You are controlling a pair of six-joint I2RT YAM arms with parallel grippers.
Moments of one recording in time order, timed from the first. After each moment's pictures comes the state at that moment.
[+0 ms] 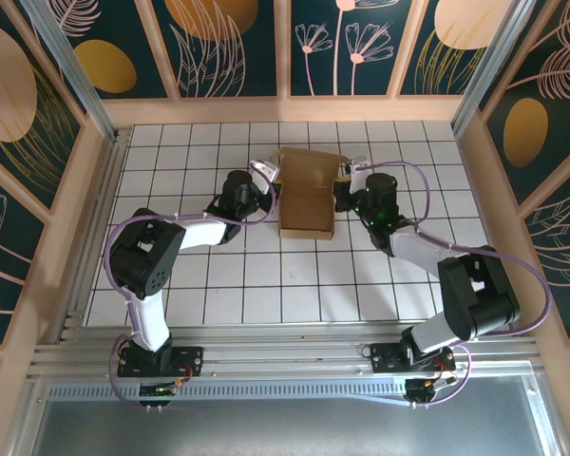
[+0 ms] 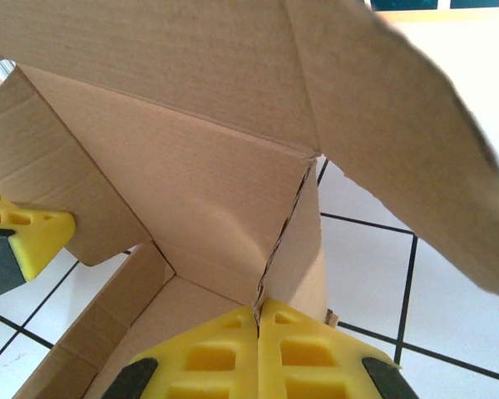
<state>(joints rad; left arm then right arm) -0.53 1.89 0.99 0.58 0.14 -0.01 0.38 1.48 0.72 0.44 -0.13 0.11</state>
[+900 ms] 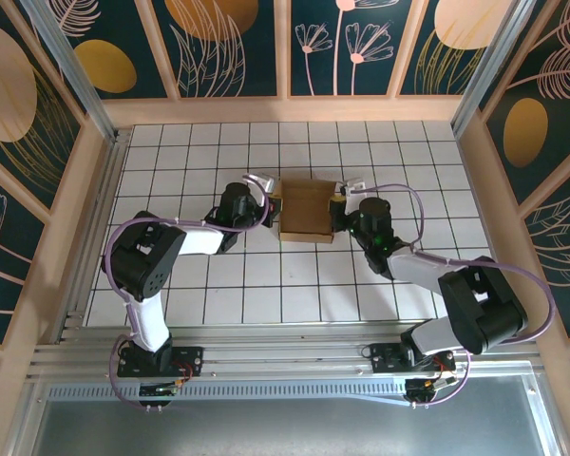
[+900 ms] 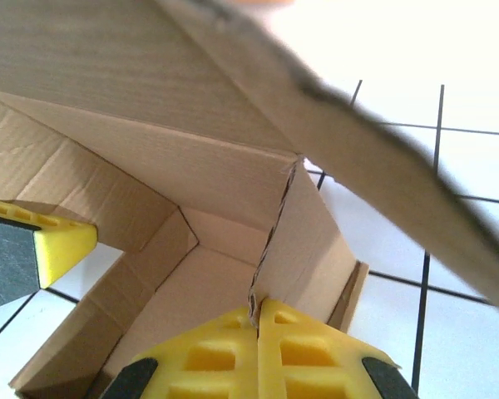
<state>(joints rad) -0.54 1.88 0.87 0.60 0.25 -0.24 0.48 1.40 0.53 0.57 -0.03 0.13</state>
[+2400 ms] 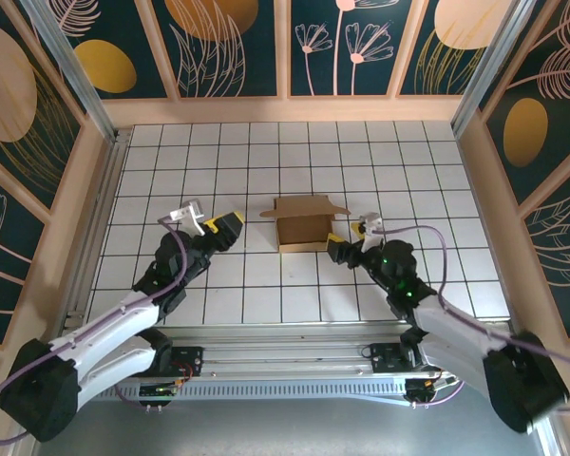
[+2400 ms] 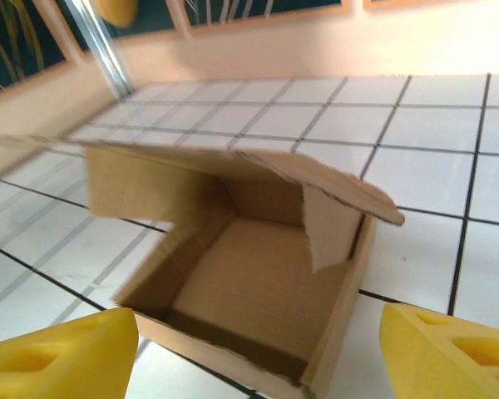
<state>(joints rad) -0.56 0.93 0.40 0.35 -0.04 -0.86 0.53 0.84 0.18 0.50 -0.11 0.21</state>
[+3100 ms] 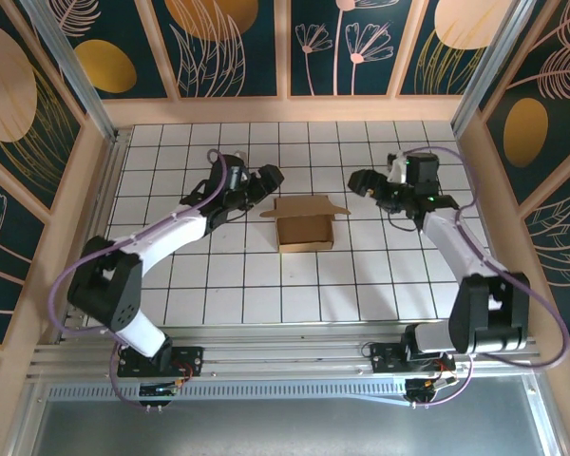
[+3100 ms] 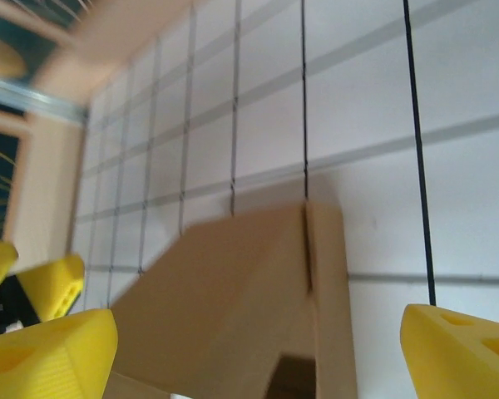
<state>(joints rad) -0.53 1.65 1.09 0.00 0.20 -1.03 0.12 1.40 0.97 -0.31 -0.56 0.53</state>
